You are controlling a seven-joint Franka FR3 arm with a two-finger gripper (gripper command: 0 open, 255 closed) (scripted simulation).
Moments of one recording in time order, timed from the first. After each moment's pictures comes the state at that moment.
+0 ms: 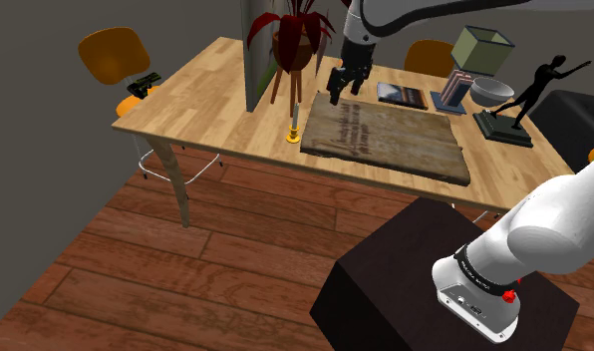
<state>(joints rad) 0.02 -0.10 0.09 -2.06 -0.01 1.98 0.01</state>
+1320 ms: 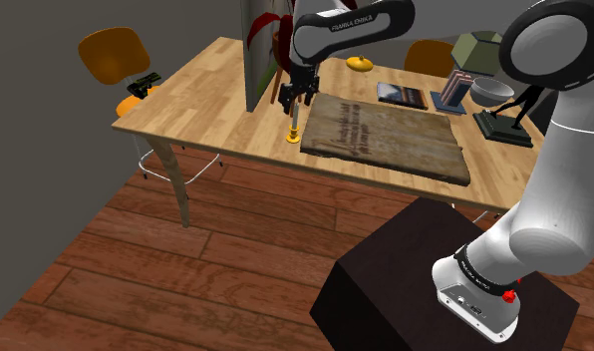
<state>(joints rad) 0.06 0.42 0.11 -1.63 -0.05 2.08 0.10</state>
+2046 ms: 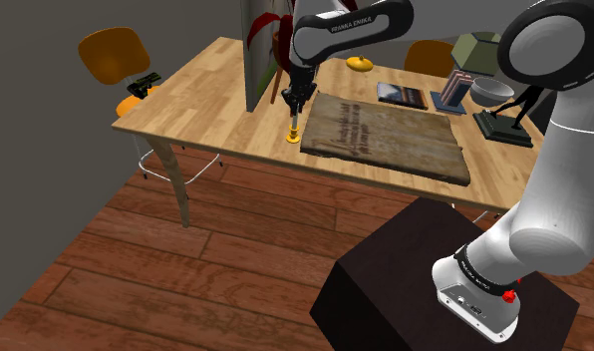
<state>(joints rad) 0.06 0.42 0.11 -1.63 -0.05 2.09 0.10</state>
